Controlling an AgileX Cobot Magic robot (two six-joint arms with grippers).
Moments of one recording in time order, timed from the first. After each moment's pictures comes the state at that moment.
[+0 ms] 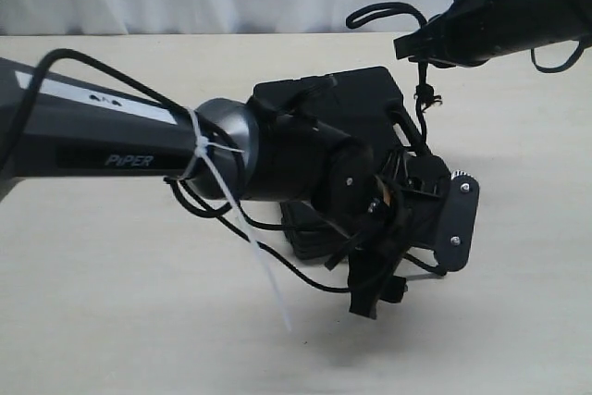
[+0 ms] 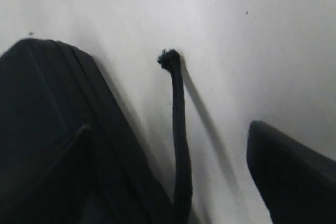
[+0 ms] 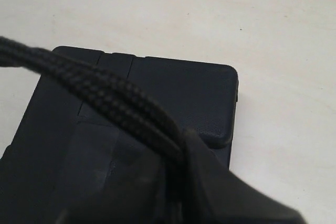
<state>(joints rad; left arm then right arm) -0.84 2.12 -1.37 -0.28 0.40 1.17 0.11 1.75 -1.20 0.77 0.43 -0.83</state>
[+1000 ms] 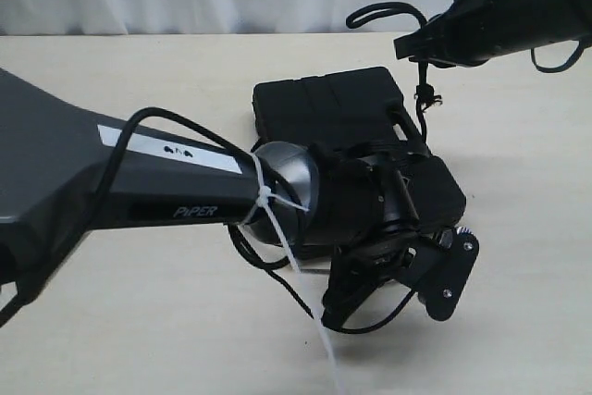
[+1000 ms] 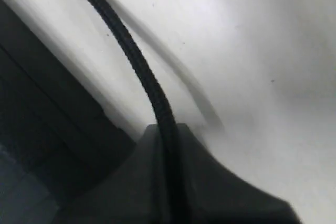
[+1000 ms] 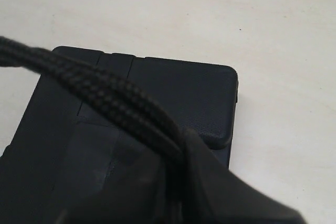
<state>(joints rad) -0.94 2.19 -1.45 0.33 0.65 0.75 0.11 1.75 -1.20 0.77 0.43 -0.82</state>
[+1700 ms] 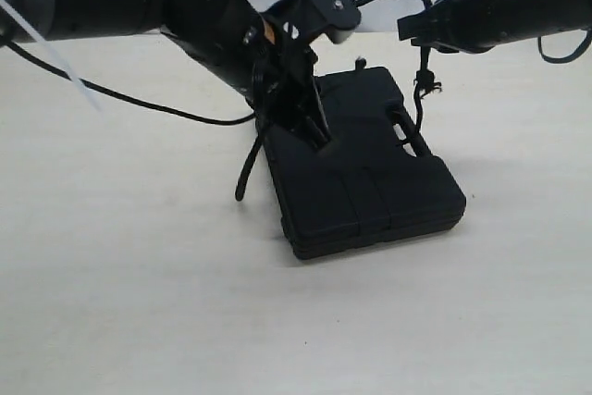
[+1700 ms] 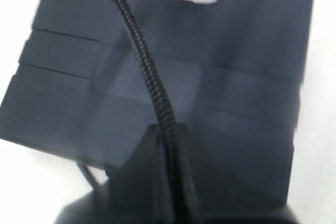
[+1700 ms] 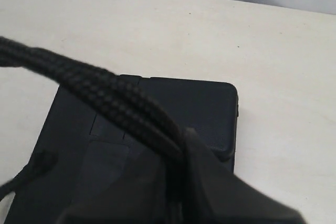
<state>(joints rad) -0.55 1.85 -1.37 -0.21 0.56 0.47 0.11 1.71 -1.20 0.80 0.42 -0.80</state>
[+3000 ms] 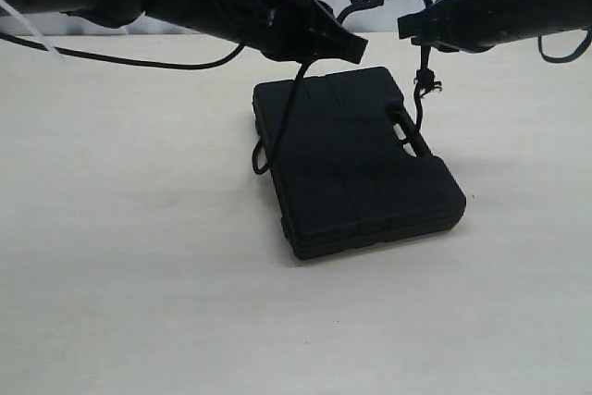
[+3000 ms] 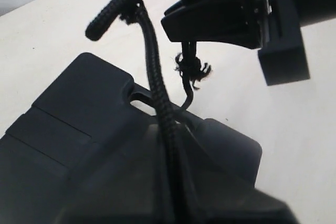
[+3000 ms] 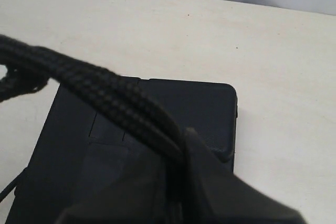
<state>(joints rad) -0.45 1.82 -1.37 -0.98 0.42 0.89 0.11 1.71 -1.20 0.80 0.42 -0.79</state>
